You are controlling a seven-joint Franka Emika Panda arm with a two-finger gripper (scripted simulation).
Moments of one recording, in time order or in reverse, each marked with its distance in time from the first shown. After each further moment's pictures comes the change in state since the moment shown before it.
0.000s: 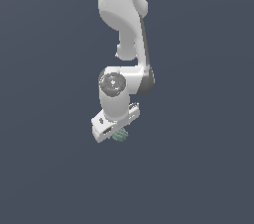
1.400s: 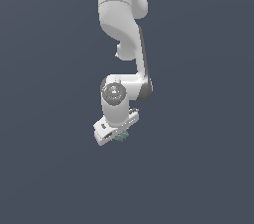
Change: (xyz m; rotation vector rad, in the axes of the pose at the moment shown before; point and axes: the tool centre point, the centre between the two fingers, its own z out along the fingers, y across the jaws) arm 0.000 -0.001 0.038 0.002 -0.002 -0.004
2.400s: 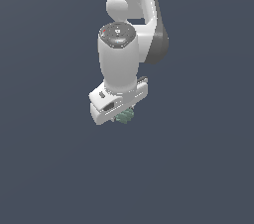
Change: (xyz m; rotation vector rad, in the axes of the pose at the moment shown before) arm 0.003 -0.021 -0.162 -0.001 0.001 -0.001
